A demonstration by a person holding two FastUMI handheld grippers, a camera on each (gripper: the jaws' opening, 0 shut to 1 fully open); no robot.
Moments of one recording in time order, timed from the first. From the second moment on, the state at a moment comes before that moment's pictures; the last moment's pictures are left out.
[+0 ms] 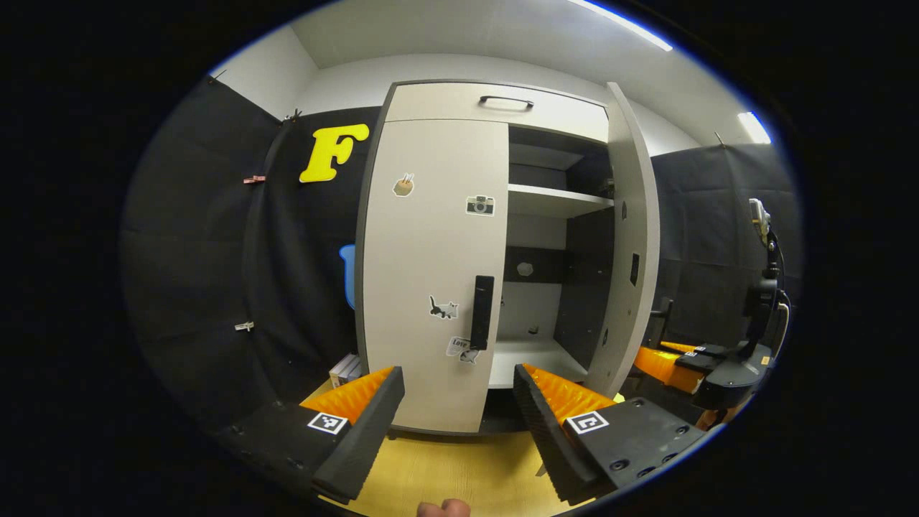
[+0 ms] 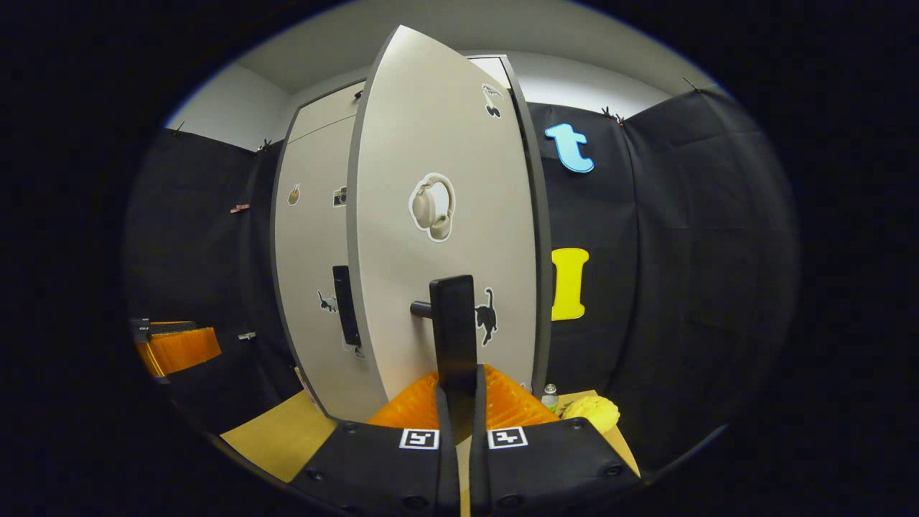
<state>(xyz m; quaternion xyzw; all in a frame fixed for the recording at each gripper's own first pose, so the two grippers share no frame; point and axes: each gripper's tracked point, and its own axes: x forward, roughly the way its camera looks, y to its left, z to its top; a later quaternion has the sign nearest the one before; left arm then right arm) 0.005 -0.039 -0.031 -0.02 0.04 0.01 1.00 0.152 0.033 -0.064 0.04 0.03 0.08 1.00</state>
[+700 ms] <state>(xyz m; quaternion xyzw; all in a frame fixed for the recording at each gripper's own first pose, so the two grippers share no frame) 0.026 -0.072 -0.028 -0.01 0.03 -0.03 1.00 0.148 -0.024 -0.064 0.02 0.03 -0.01 1.00</state>
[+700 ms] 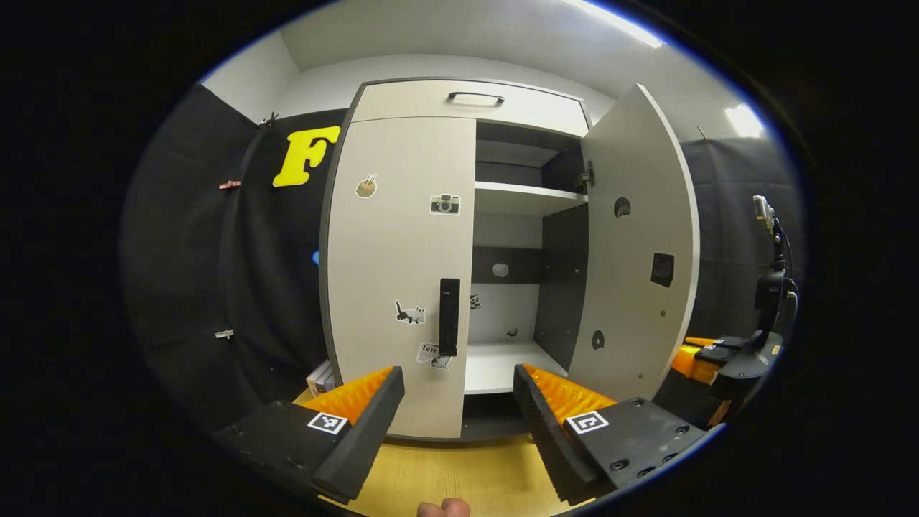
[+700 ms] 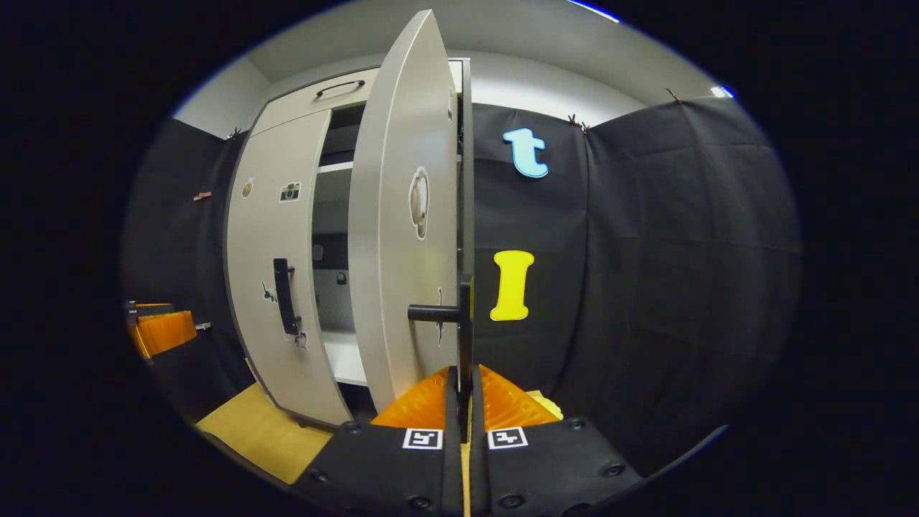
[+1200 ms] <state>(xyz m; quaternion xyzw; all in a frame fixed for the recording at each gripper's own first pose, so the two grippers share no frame) 0.043 -0.078 -0.029 0.00 0.03 -0.03 1.00 0.143 -0.031 -0.066 0.05 0.04 0.00 1.00</state>
